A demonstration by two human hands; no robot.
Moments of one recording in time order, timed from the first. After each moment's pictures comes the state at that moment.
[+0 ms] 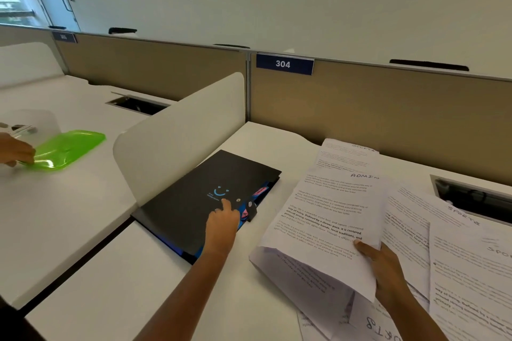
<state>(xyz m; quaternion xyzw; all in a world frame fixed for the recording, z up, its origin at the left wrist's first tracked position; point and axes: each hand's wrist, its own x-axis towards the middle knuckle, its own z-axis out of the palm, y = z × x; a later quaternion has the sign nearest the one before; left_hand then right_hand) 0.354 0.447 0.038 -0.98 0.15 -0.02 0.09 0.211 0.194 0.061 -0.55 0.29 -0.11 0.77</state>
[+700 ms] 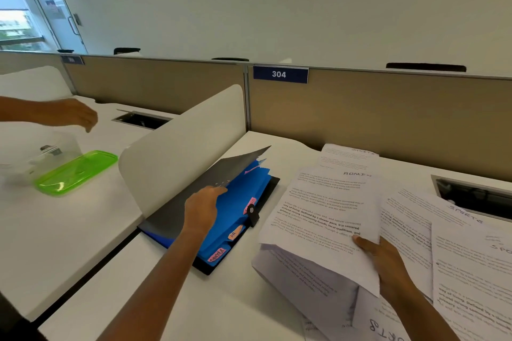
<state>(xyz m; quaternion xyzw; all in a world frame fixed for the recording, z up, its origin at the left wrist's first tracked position) 0.370 0.481 0.097 -0.97 0.12 -0.14 -0.13 0.210 0.194 0.081 -0.54 0.25 -0.09 0.80</state>
